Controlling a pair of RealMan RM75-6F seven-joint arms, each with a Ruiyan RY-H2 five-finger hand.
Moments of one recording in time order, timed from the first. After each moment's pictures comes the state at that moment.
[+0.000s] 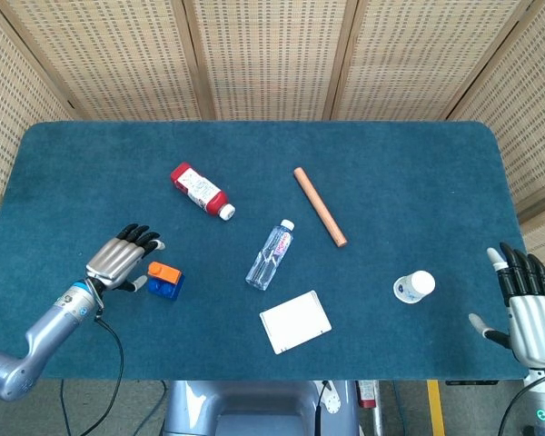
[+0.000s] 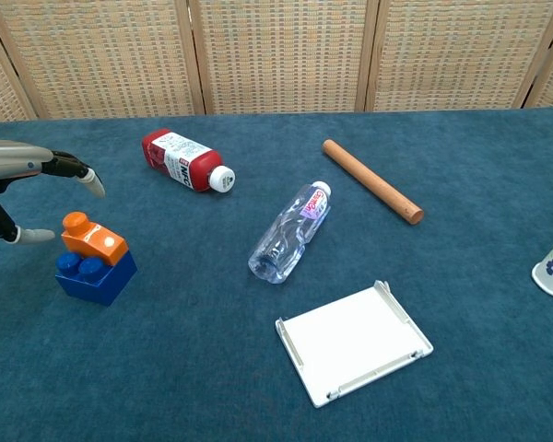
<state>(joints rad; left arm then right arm) -0.62 -1.21 -0.12 -1.58 1.26 0.74 0.22 0.06 -1.08 0.10 -1.73 -1.54 1.58 -0.13</state>
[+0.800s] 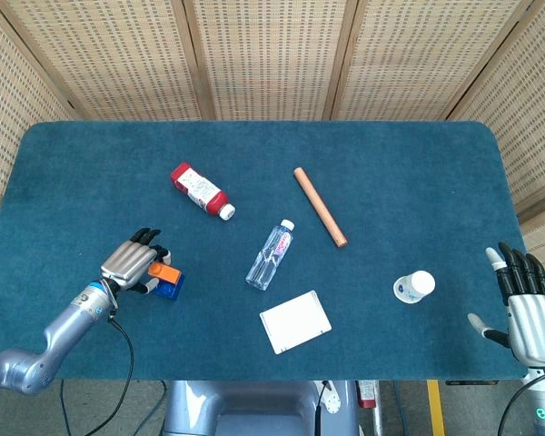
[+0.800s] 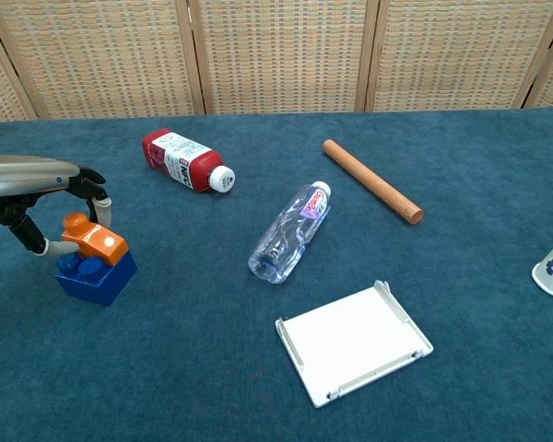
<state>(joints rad) -0.68 -1.28 -0.09 -1.55 1.17 0.74 0.25 0.06 -1.08 0.10 -1.72 -1.54 1.57 -0.12</state>
